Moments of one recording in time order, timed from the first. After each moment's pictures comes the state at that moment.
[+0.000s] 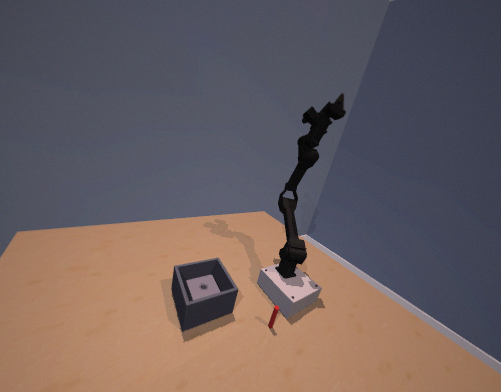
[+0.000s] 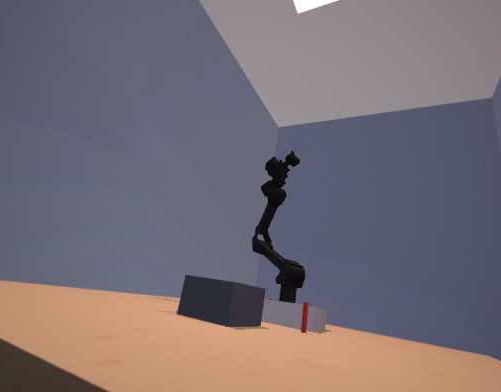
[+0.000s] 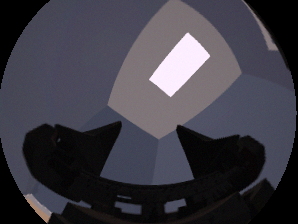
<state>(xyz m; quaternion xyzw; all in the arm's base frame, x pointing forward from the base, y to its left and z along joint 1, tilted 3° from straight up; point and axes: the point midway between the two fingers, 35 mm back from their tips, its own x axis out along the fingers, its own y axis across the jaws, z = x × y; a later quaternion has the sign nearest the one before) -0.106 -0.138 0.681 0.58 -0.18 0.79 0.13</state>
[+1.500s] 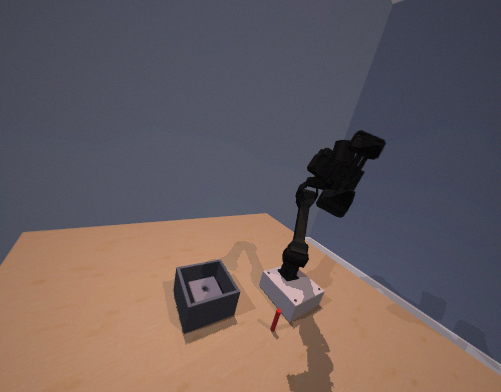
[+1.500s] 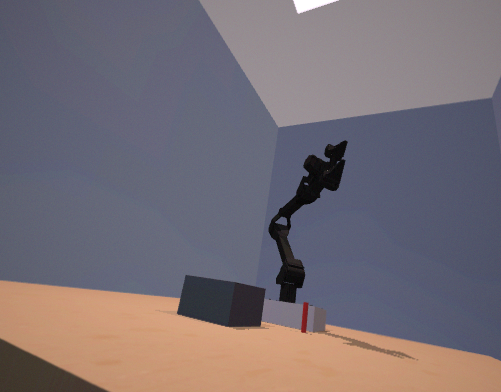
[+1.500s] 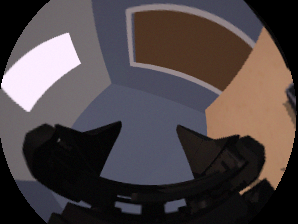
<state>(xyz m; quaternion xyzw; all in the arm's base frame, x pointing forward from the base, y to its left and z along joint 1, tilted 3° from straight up) 0.181 0.221 0.461 0.61 0.17 0.38 0.67</state>
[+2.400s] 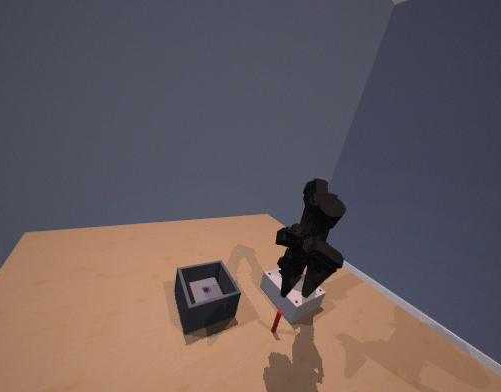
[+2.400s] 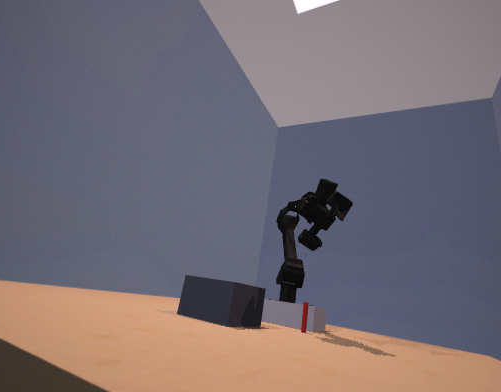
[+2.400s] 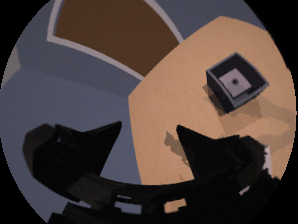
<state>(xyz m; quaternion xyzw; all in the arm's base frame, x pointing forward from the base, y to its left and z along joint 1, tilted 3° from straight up) 0.232 0.216 0.208 0.40 0.42 0.08 0.81</state>
